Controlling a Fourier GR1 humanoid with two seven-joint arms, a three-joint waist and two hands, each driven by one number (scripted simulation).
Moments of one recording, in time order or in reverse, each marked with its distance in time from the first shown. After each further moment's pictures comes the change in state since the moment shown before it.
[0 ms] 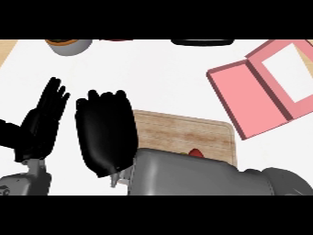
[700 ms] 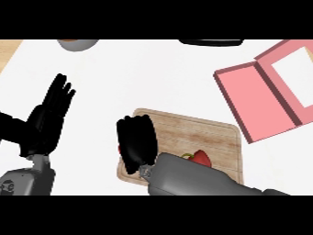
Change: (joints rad) left arm -0.034 0.002 -0.019 0.023 0.004 -0.011 -0.003; right arm 0.234 0.009 0.127 0.225 -0.108 -0.044 -0.153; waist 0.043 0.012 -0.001
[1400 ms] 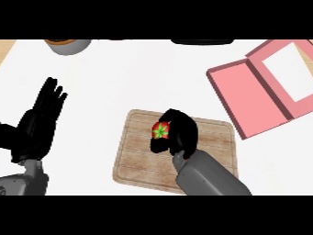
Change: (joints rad) left arm 0.039 0.014 0.025 -0.022 0.015 0.012 -0.011; right arm 0.326 -0.003 -0.375 0.026 -0.004 -0.261 0.076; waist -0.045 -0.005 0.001
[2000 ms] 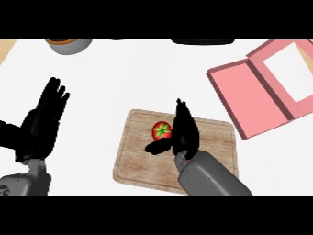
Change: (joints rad) left arm -0.002 0.009 -0.032 0.006 0.009 0.028 -0.012; right arm 0.025 0.001 -0.039 -0.024 -0.134 -0.014 -0.005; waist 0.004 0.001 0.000
